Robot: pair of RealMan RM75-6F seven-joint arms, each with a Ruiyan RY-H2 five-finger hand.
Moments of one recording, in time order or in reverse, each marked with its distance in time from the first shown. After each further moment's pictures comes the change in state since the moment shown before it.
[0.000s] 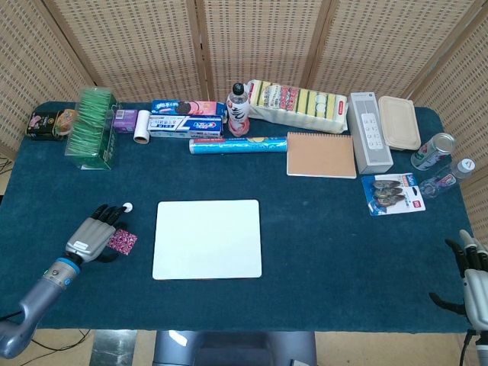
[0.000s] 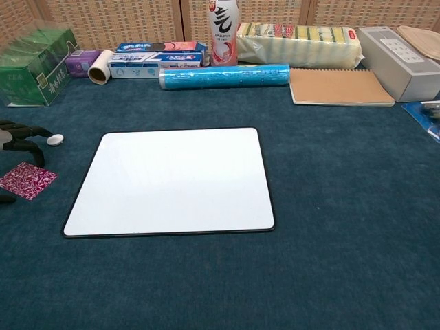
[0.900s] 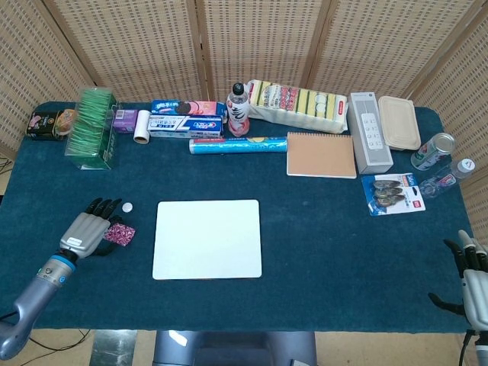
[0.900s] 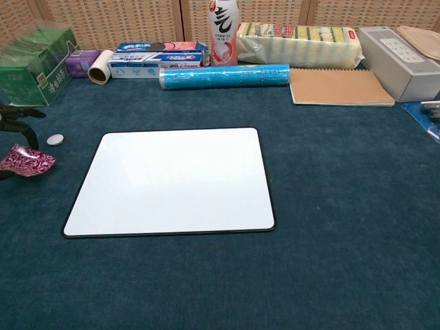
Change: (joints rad) left arm 0.003 0.047 -0.018 -0.061 -0.018 0.060 -0.032; right arm 0.001 -0.001 -0.002 -0.002 -0.002 -0.004 -0.007
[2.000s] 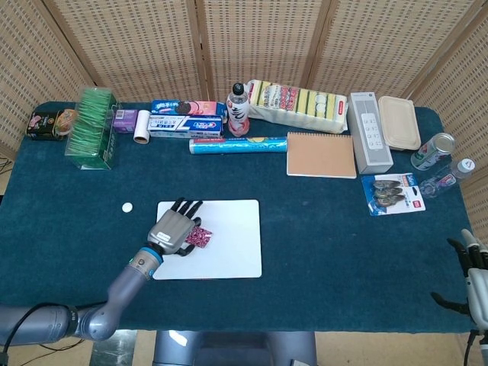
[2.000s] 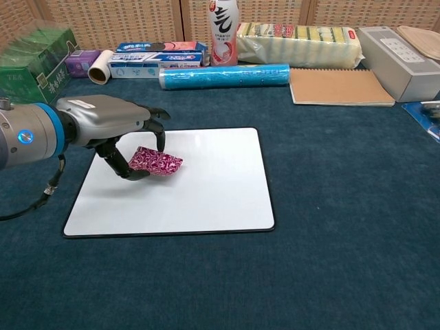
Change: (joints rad) left arm -0.353 -0.236 -0.116 -0.335 -0.674 0.008 0.712; right arm 0.005 0.028 0.004 0.010 0.004 -0.018 0.067
